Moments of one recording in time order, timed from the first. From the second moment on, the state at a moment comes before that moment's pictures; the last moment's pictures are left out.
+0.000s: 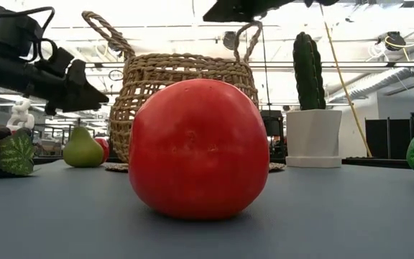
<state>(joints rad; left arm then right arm) 0.34 0.47 0.01 0.31 -0.39 -0.24 -0.10 1.42 1.04 0.43 0.55 -0.42</state>
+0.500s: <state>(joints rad) 0.13 0.46 0.10 0.44 -0.30 -0.22 0.21 1.08 1.04 -0.37 0.54 0.20</state>
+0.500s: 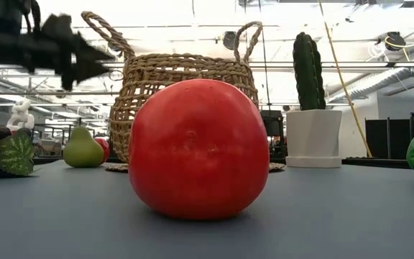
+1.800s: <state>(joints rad) -0.23 0.75 0.33 0.22 -0.55 -0.11 0.59 1.44 0.89 -0.96 0.10 1.12</state>
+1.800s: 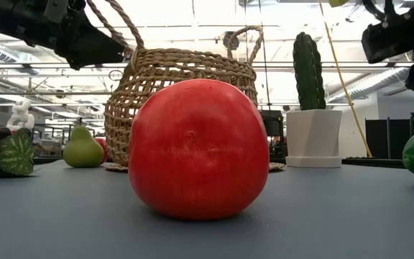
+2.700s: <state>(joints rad) -0.20 0.77 0.33 0.20 -0.58 -0.19 0.52 1.48 0.89 -0.62 0.23 0.91</state>
